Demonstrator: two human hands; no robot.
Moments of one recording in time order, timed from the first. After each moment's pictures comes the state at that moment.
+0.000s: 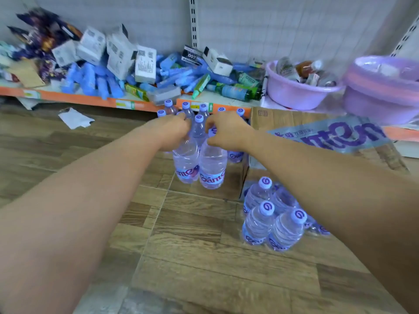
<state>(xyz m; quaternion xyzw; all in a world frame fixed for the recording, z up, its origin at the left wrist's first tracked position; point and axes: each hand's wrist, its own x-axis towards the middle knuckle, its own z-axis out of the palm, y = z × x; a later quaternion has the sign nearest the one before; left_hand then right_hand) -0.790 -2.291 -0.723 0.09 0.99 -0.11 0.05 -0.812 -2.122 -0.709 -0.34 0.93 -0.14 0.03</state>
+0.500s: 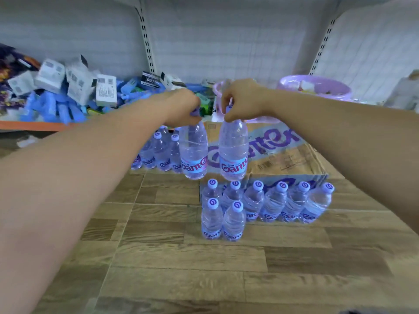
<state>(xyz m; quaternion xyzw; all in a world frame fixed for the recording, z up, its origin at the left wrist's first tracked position) -0.779 -2.139 -0.595 0.16 0.98 -0.07 -0.03 -0.784 -1.965 -0.574 -0.26 0.96 -0.06 -0.03</state>
